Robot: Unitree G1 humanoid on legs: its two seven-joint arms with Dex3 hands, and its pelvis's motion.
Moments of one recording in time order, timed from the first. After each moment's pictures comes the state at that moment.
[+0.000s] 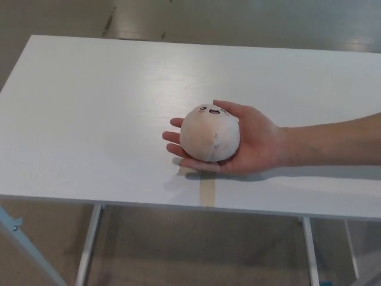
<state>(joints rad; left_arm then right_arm) 0.46 0.53 0.57 -0.22 -0.30 -0.28 -0.33 -0.23 -0.24 -0.16 1.33 -0.10 -0.04 -0.17</state>
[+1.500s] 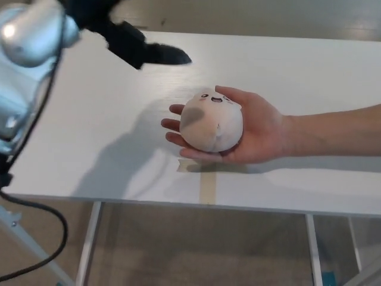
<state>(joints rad) -0.97 0.67 -0.38 0.15 0.03 0.02 -0.38 -0.25 -0.25 -0.14 1.33 -0.10 -0.04 -0.16</state>
